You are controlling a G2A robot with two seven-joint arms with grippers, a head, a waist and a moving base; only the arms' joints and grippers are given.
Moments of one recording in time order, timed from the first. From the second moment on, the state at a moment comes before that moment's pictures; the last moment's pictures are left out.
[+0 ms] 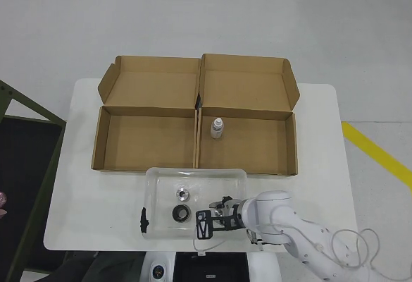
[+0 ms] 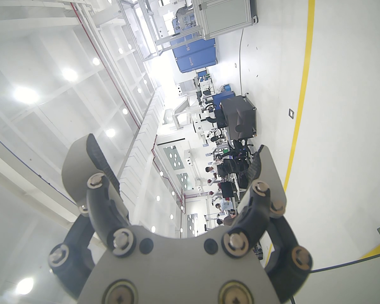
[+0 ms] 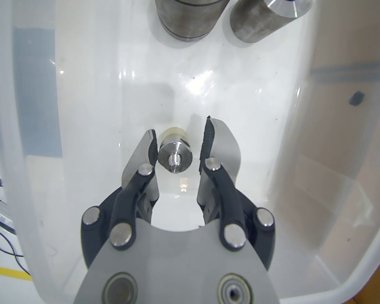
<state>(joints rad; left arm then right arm) -0.33 -0.16 -0.45 -1.44 1.96 -0.37 0.19 -1.14 -1.08 0.74 -1.97 -1.28 -0.78 1.04</state>
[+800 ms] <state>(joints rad) -0.33 -0.16 -0.45 -1.44 1.96 -0.37 0.19 -1.11 -1.06 0.78 -2.03 -1.26 -0.76 0.86</state>
